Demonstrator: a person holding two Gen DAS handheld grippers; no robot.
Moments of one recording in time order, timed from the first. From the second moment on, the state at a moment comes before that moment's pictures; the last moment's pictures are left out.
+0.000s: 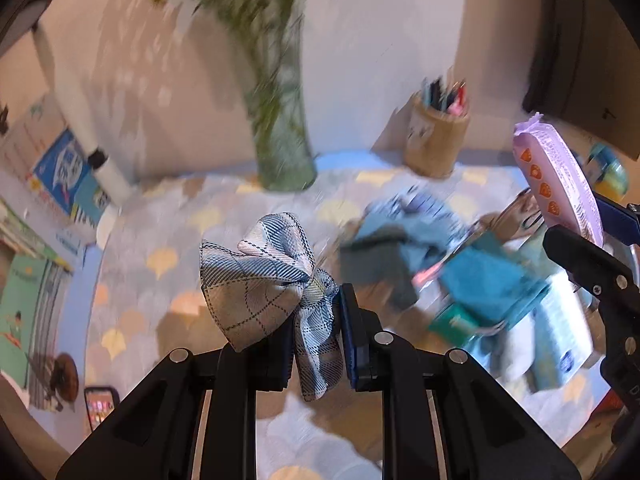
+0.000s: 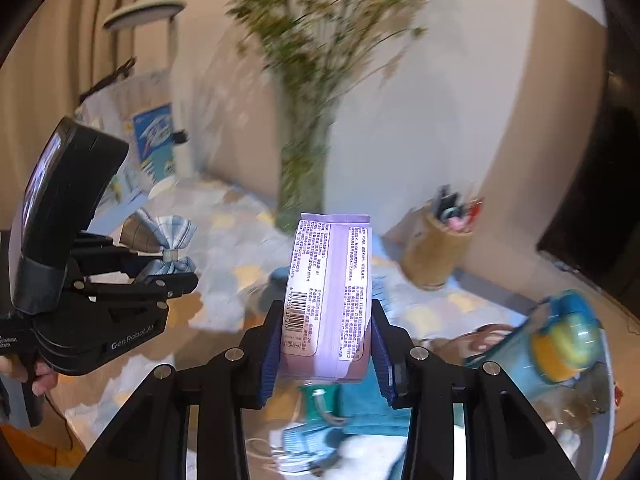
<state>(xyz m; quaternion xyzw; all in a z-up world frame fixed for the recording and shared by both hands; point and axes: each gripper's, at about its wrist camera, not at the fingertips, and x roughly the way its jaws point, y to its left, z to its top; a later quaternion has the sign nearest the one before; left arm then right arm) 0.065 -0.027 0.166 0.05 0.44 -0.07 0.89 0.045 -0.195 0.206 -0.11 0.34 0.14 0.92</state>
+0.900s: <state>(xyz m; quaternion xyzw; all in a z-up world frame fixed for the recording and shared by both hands) 0.026 -0.377 0.247 0.20 0.30 -0.41 0.84 -0.054 -0.509 0.246 0.03 0.33 -0.19 0.93</state>
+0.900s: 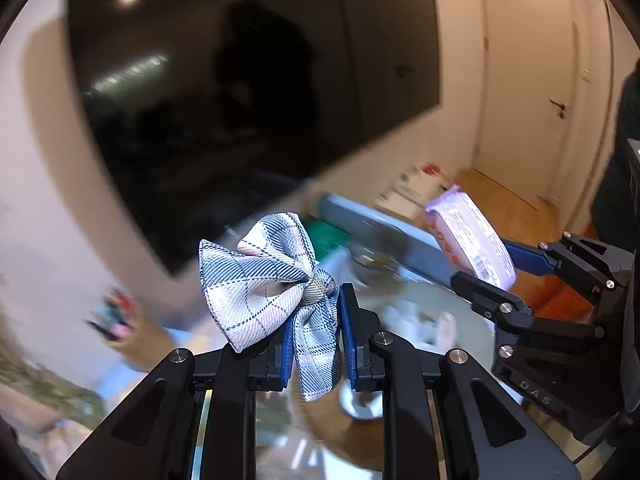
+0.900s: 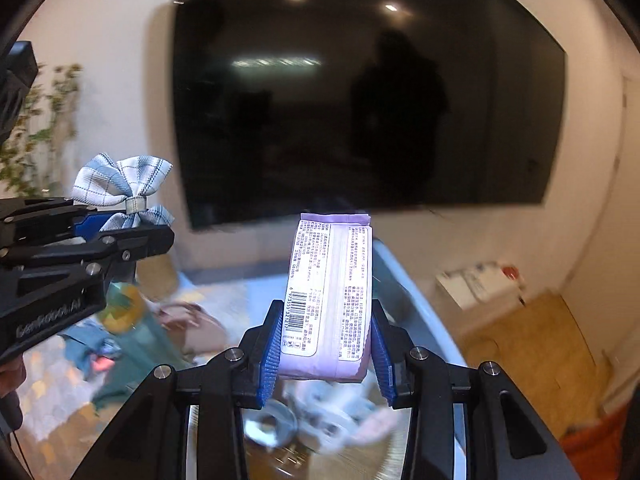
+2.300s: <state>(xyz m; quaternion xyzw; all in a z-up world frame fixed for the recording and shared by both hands) 0.029 -0.400 0.148 0.17 0.48 -0.42 0.75 -0.103 -0.525 0.187 0.14 0.37 -0.26 0.88</state>
